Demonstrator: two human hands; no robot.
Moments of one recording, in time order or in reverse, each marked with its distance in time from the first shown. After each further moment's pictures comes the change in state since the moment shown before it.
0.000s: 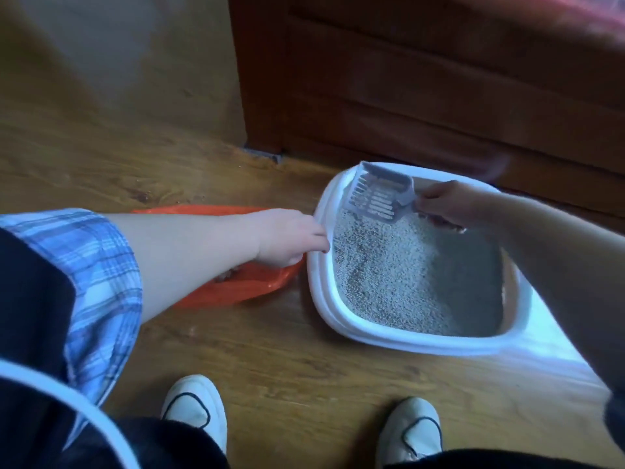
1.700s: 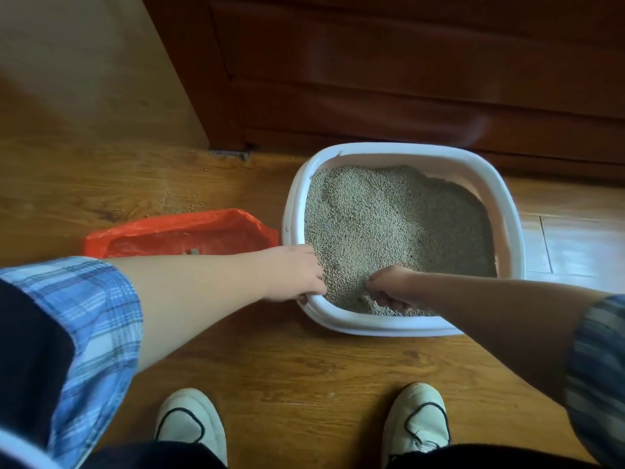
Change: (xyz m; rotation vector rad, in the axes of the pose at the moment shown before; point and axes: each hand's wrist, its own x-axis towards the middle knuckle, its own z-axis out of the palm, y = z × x) left_hand 0.053 0.058 0.035 0.020 -0.185 0.196; right_hand -0.010 0.073 0.168 0.314 -0.370 0.302
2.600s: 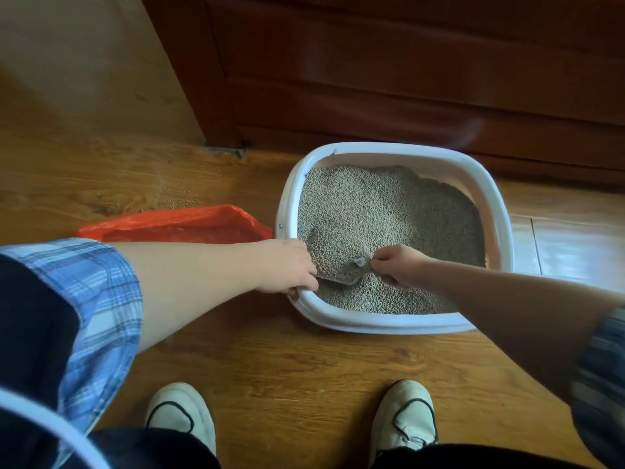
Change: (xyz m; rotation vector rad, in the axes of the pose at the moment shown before) left_hand 0.002 -0.007 -0.001 -0.017 -0.017 0.027; right_hand -0.009 0.003 -0.034 0.001 0.114 -0.204
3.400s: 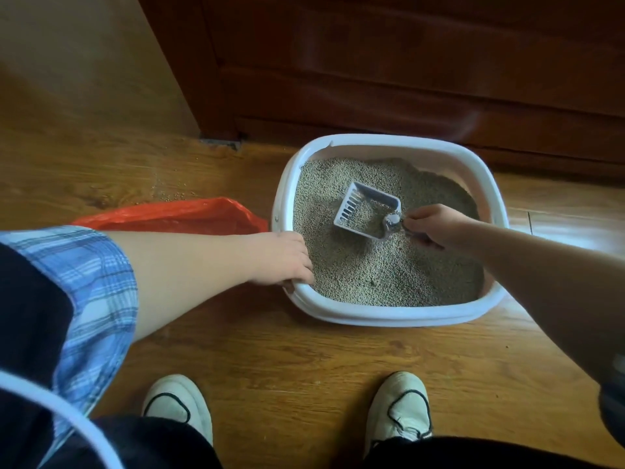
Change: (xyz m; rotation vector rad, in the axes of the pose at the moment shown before) left_hand 0.003 -0.006 0.013 -0.033 0.106 0.058; right_hand -0.006 0.011 -0.075 0.081 0.191 -0.049
